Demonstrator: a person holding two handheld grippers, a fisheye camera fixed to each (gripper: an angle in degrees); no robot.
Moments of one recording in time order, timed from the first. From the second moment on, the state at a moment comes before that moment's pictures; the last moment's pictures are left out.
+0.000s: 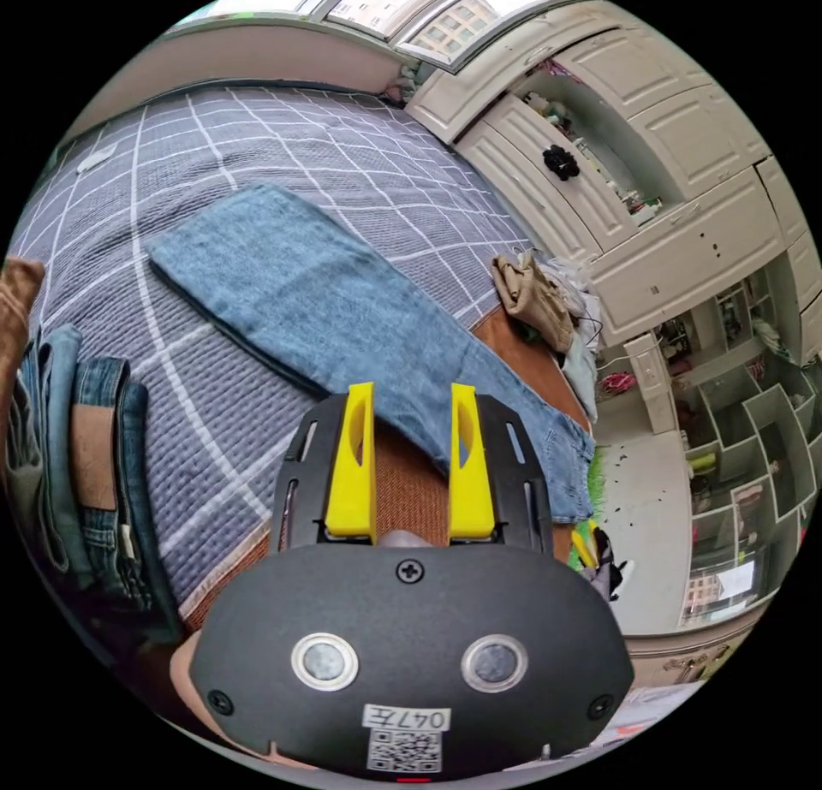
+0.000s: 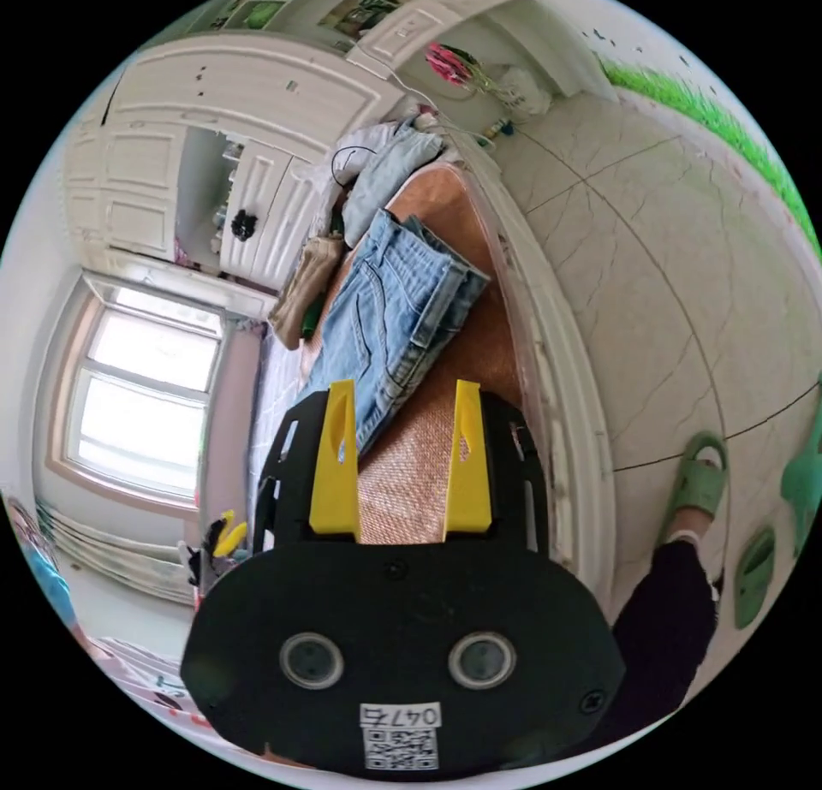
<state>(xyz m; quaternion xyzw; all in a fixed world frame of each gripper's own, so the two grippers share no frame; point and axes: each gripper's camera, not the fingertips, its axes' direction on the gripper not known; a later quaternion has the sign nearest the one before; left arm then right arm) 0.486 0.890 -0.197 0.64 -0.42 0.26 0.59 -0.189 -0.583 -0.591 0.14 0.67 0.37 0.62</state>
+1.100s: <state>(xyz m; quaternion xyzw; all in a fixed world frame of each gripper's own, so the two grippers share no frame) 0.272 1.269 -0.483 0.74 -0.19 0.13 0.64 0.003 -0.590 -0.429 0.05 0.40 0.52 0.75</state>
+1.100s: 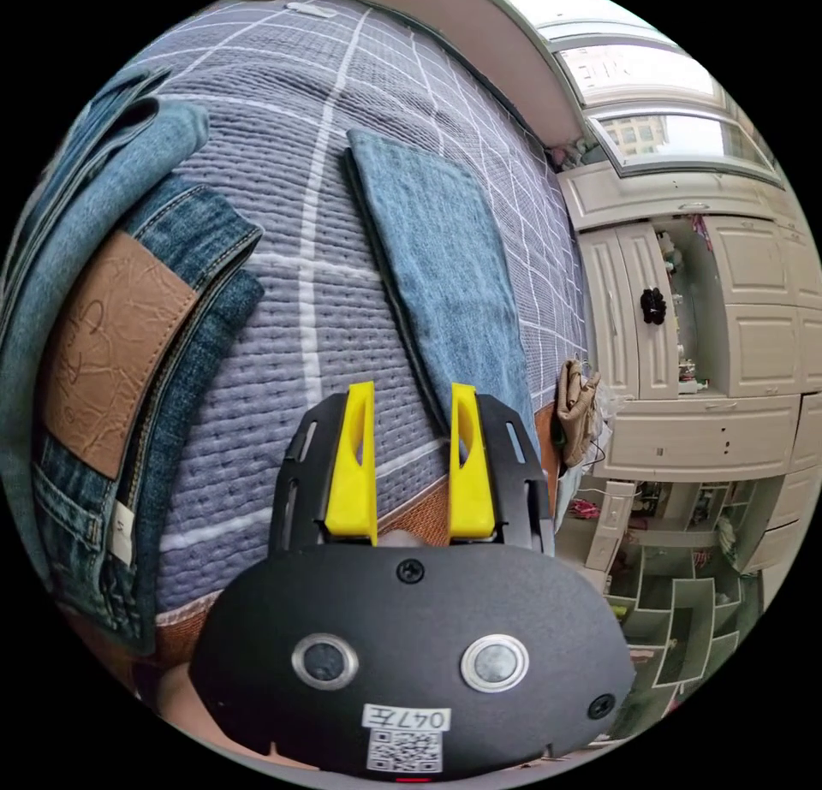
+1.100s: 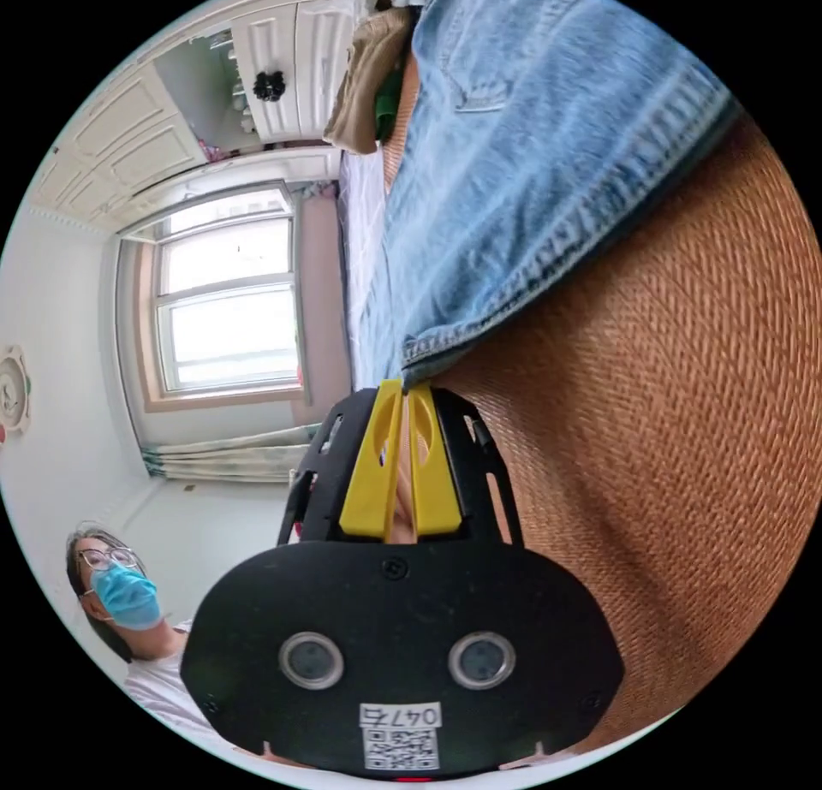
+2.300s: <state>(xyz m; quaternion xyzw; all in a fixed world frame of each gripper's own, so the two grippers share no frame) 0.339 1.350 -0.625 0.79 -0.12 0.18 0.58 -0.024 -0.657 -0.373 0.05 0.34 0.51 0.79</state>
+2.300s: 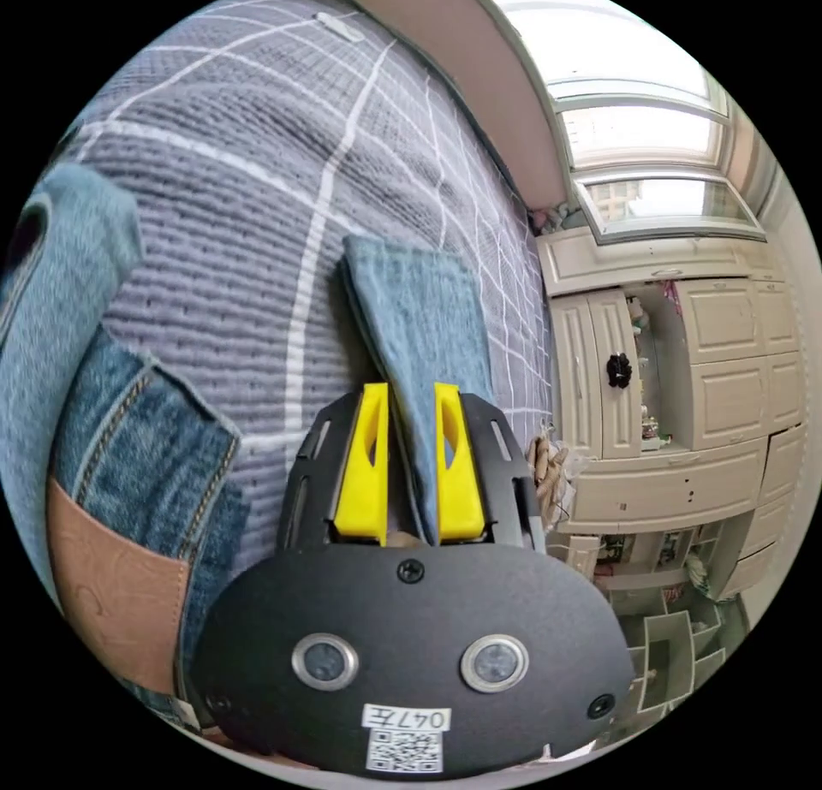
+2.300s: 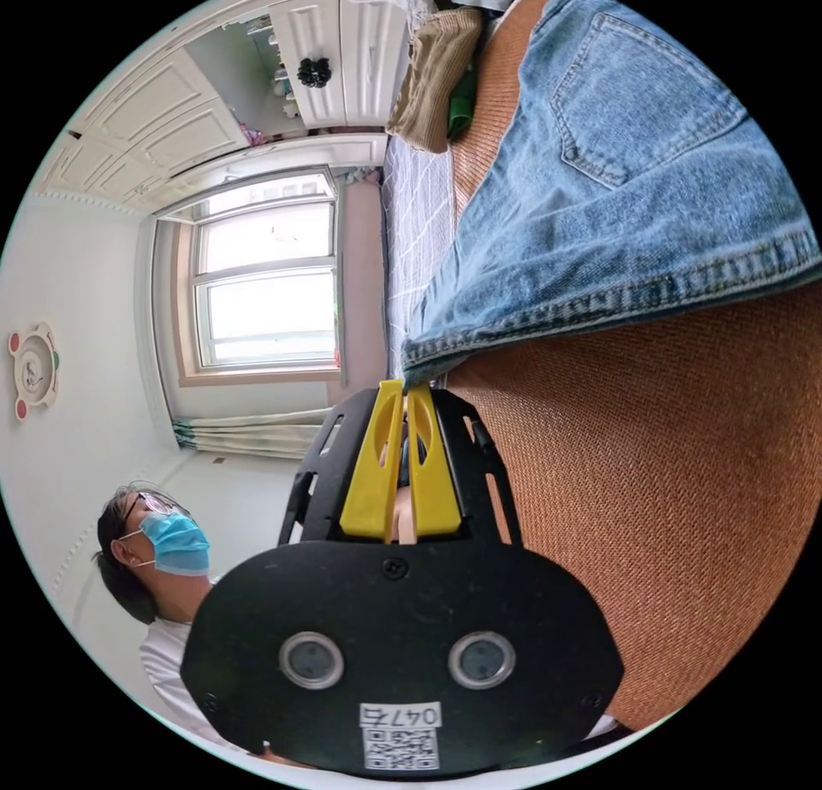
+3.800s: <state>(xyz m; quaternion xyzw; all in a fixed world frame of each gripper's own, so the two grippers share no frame) 0.595 0.630 0.198 0.39 -0.73 0.40 0.39 -0.175 -0.507 -0.350 0.08 0.33 0.53 0.78</state>
